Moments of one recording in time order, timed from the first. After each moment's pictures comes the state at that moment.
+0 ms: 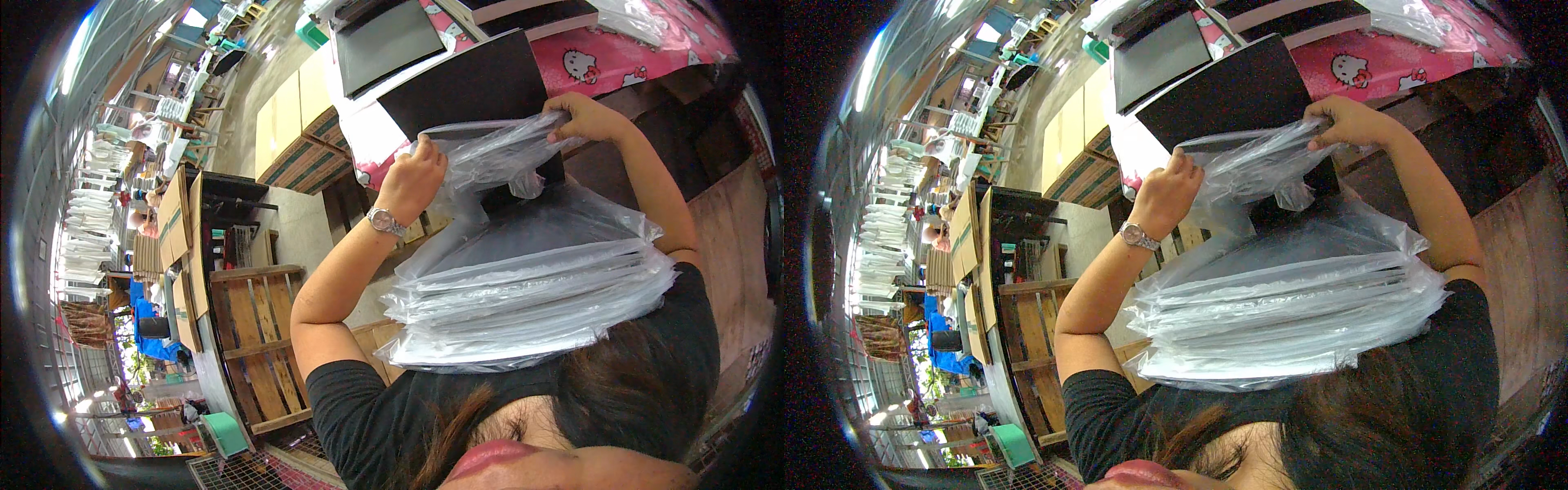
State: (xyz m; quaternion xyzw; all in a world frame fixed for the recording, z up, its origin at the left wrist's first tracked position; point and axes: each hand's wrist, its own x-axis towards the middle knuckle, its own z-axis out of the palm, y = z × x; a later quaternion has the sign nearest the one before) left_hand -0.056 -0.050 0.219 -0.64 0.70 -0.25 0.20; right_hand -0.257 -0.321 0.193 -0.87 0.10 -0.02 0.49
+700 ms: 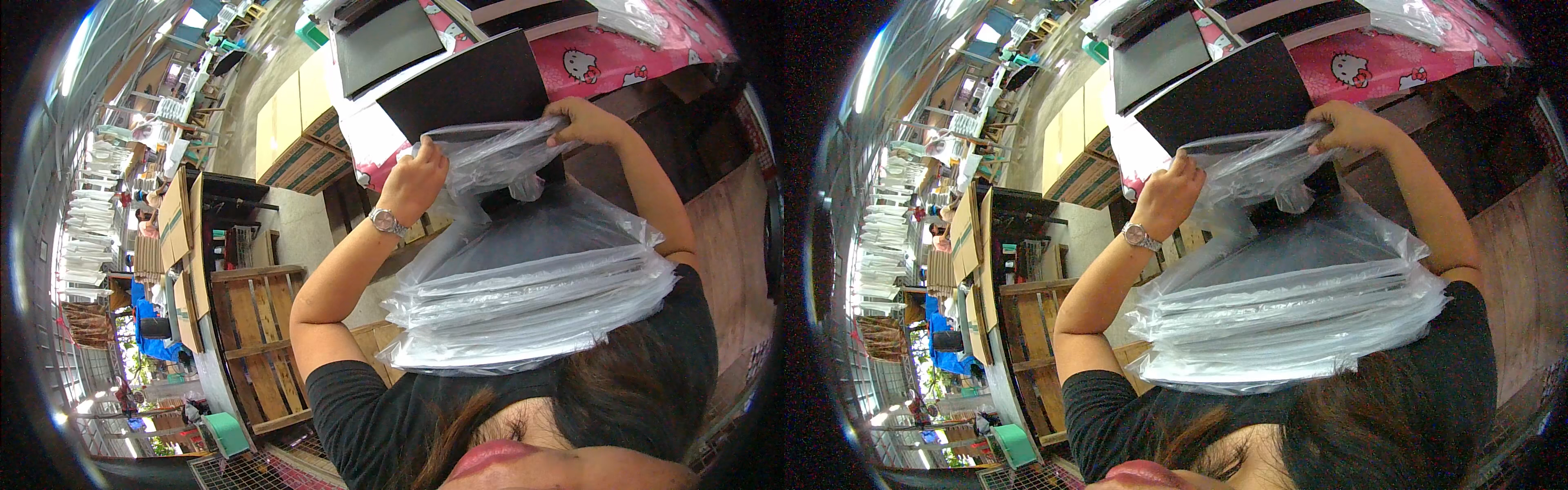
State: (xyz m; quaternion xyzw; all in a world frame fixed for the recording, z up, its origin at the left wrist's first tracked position) left_hand -0.057 -0.051 0.216 -0.63 0.70 -0.26 0.22; right_hand -0.256 -0.322 0.179 -0.88 0.11 -0.04 0.46
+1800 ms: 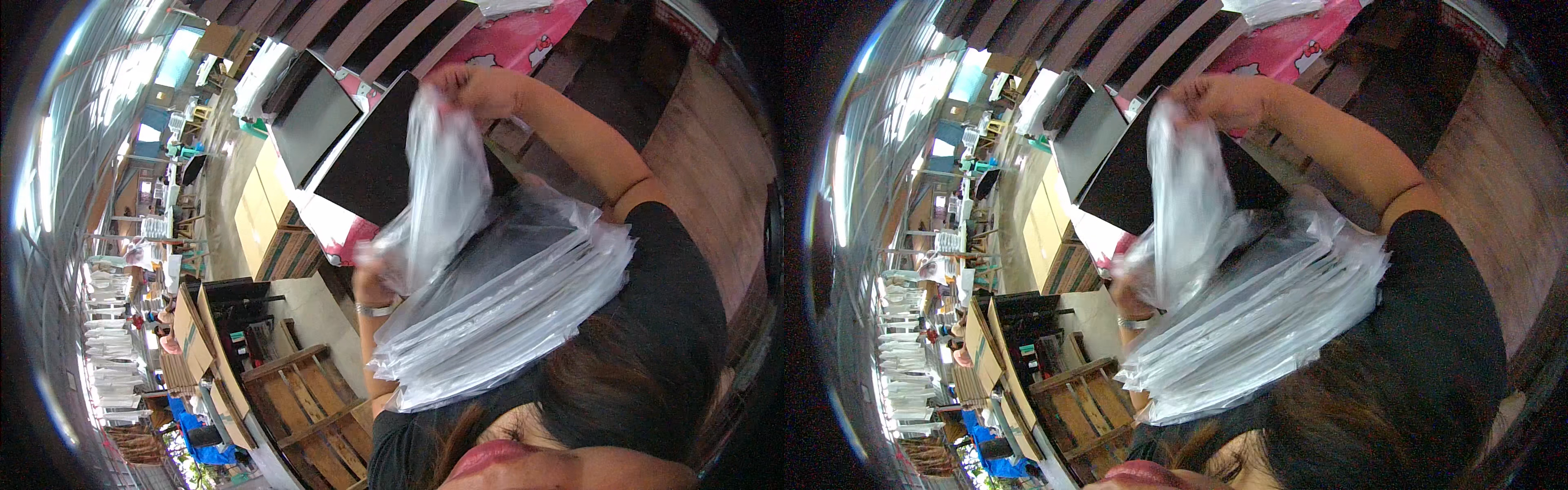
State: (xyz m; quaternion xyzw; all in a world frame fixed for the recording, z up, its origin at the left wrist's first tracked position) left_hand -0.046 0.000 0.164 -0.47 0.21 0.51 -0.69; right_hand -0.236 -0.327 0.237 -0.57 -0.17 -0.11 0.80
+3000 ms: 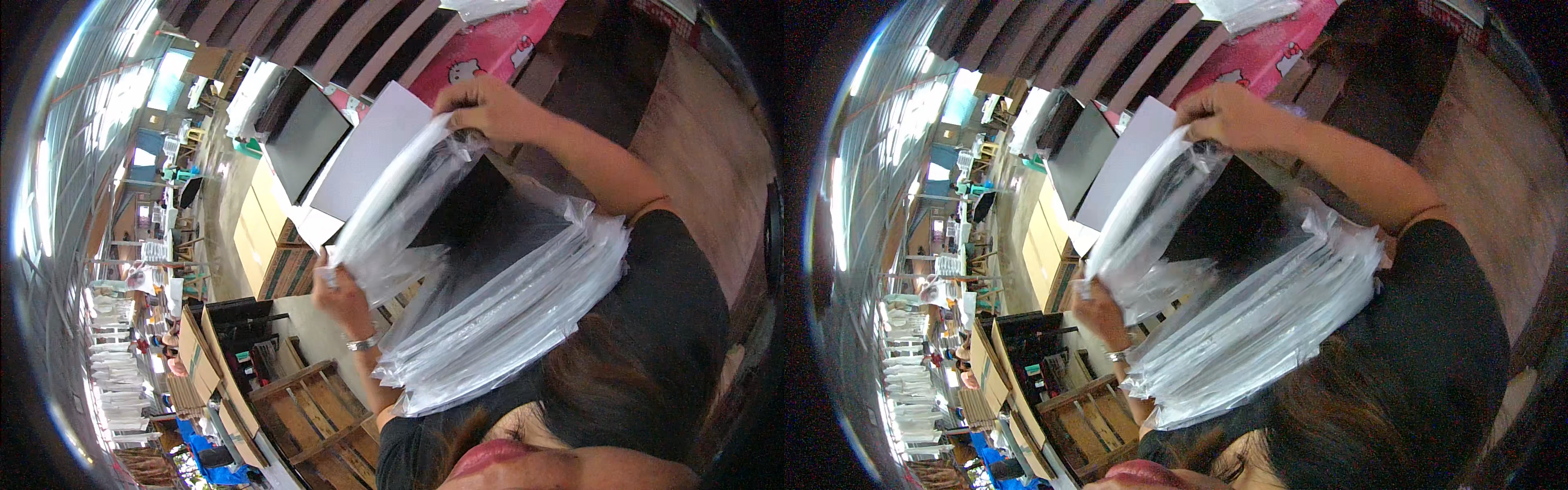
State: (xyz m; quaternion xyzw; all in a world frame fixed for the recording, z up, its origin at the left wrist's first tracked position) left_hand -0.075 -0.018 0.241 -0.81 0.40 -0.14 -0.41; right_hand -0.281 -0.298 0.229 -0.76 0.10 -0.32 0.56
